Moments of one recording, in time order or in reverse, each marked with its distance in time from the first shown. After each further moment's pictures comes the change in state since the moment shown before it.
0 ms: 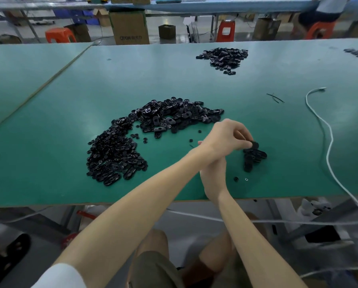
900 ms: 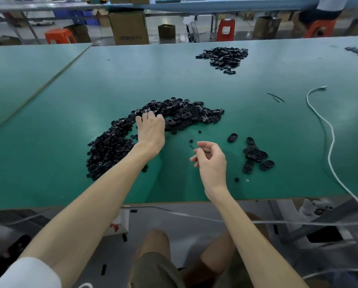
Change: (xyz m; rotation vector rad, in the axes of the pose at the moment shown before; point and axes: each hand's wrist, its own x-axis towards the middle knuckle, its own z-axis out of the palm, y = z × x) left_hand -0.018 -0.102 -0.107 1.032 0.390 -0.328; right_hand 0.007 -0.002 0.006 0.208 0.041 0.149
